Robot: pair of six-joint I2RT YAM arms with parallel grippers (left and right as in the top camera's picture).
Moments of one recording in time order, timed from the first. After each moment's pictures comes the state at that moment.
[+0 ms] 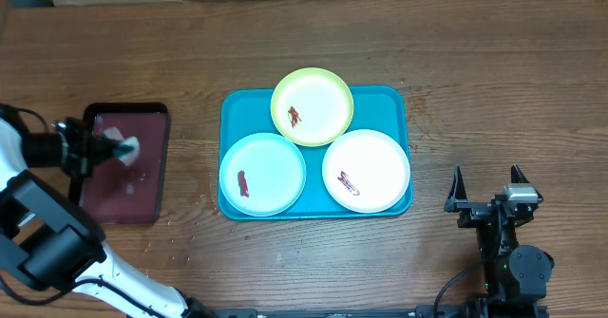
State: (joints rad) left arm 0.75 2.06 1.74 -1.45 0.71 -0.33; right arm -0.05 0.02 0.02 -0.04 -0.04 0.00
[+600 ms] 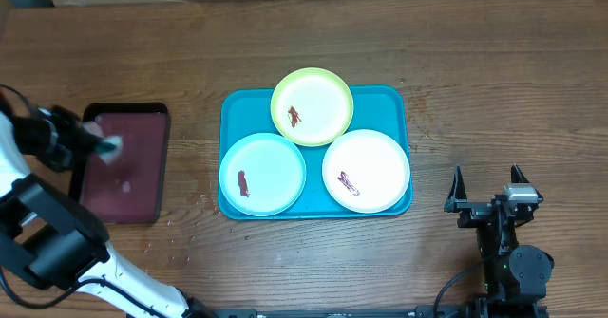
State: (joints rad) left arm 0.71 2.05 1.77 -1.39 0.46 -0.35; right arm -0.05 0.02 0.02 -0.03 -0.05 0.00
